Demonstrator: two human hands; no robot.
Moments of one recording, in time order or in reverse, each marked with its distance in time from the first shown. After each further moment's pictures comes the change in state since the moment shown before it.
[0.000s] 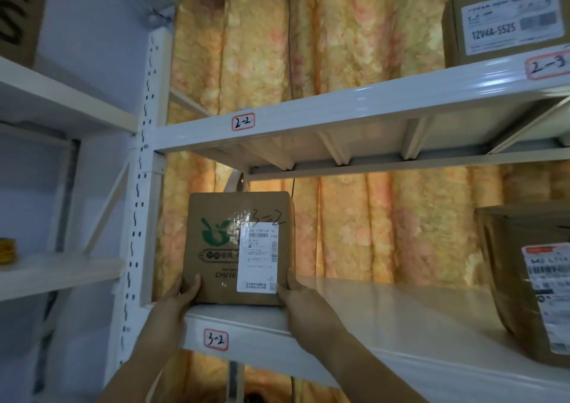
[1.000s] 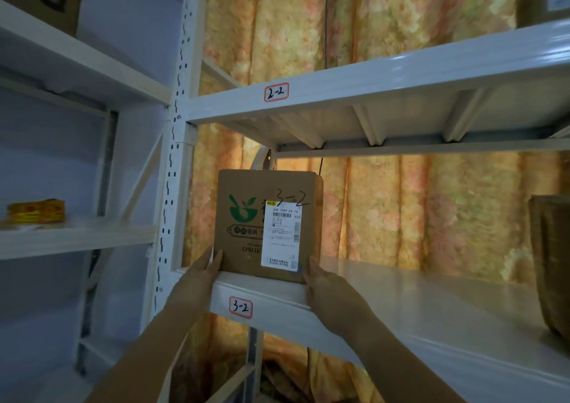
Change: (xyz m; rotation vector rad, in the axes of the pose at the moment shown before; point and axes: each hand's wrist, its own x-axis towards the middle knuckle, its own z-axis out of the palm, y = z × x) left_hand -0.003 0.019 -0.015 -0.015 -0.215 -0.113; right_hand -0.008 0.000 0.004 0.003 -0.033 0.020
